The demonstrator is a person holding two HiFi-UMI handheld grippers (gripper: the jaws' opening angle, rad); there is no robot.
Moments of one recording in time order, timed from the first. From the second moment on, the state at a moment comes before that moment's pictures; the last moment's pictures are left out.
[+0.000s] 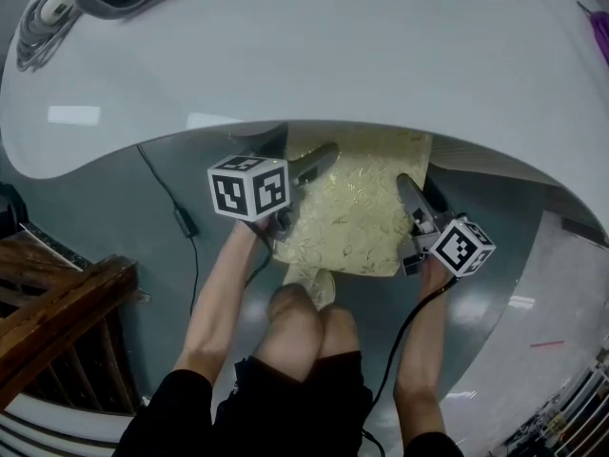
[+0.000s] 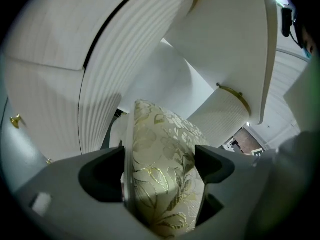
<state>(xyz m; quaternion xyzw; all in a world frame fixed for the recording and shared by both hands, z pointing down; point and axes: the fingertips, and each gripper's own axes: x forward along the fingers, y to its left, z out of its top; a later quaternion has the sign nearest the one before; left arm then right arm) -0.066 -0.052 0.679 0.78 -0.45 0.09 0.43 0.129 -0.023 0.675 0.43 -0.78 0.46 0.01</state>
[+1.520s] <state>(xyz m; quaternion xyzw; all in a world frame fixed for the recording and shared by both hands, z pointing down) -0.062 -0.073 0.686 0.78 -0.50 0.14 0.34 0.138 -0.048 0.679 0.45 -0.81 0.36 0.10</state>
